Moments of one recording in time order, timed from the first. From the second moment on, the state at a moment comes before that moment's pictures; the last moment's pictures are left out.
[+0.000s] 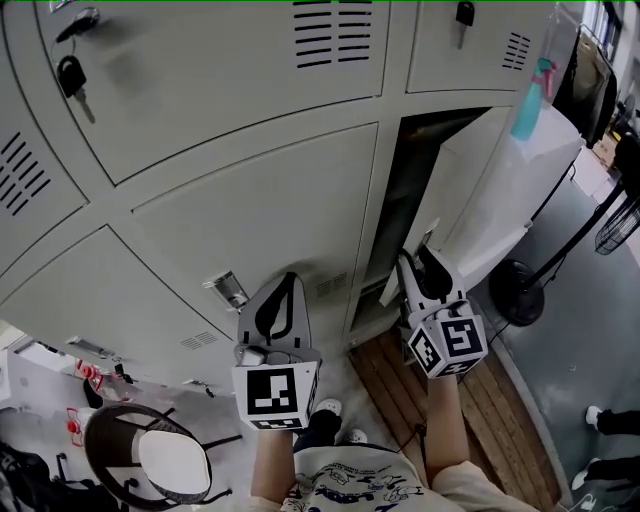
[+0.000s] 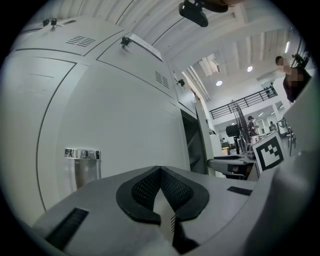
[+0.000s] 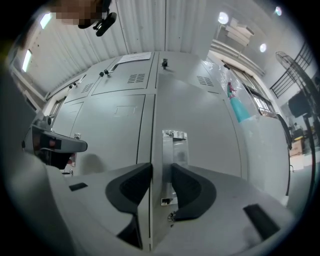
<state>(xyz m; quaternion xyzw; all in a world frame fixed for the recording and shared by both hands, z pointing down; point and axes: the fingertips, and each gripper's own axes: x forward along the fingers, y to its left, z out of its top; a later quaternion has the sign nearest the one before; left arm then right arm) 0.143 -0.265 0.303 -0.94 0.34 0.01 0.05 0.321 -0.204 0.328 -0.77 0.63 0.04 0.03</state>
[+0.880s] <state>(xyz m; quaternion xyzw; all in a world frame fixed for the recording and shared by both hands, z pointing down) 0.146 -0.273 0.301 -0.94 0.35 0.01 0.05 0.318 -0.242 0.329 -0.74 0.67 0.05 0.02</state>
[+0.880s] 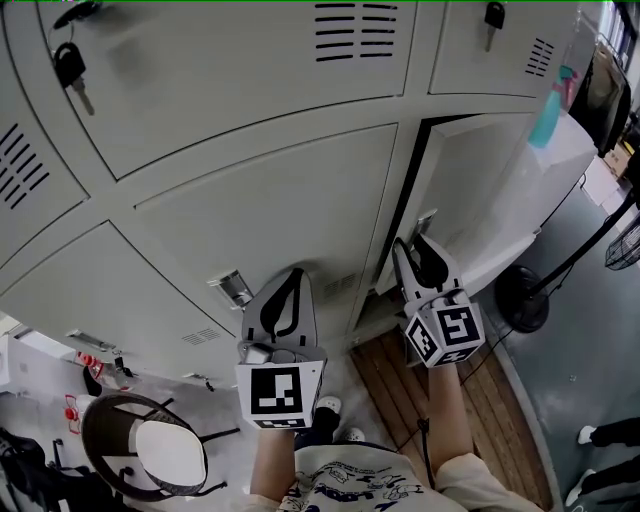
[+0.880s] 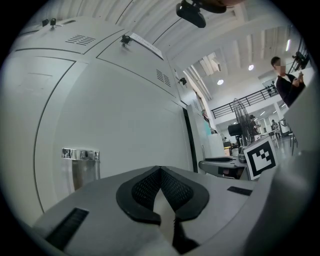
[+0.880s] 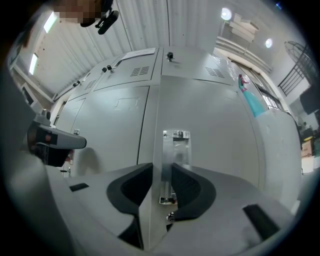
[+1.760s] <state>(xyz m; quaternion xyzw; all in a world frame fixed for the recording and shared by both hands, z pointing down) 0.148 -0.275 0.304 -0.94 0.35 0.01 0.05 0.317 -0.259 0.330 -0.73 0.68 0.05 0.02</state>
